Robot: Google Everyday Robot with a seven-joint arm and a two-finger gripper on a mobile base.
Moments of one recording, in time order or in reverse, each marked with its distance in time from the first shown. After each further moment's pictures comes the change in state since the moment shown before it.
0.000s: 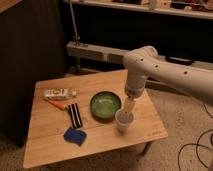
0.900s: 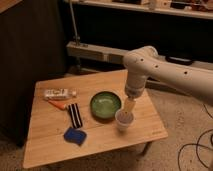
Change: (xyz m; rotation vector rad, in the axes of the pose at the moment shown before) arm -0.009 -0.003 -0.006 0.065 -0.048 -0.037
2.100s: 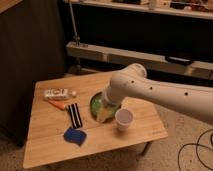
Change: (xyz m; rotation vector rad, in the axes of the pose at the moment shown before) arm -0.139 0.089 0.011 0.103 -0.331 -0.286
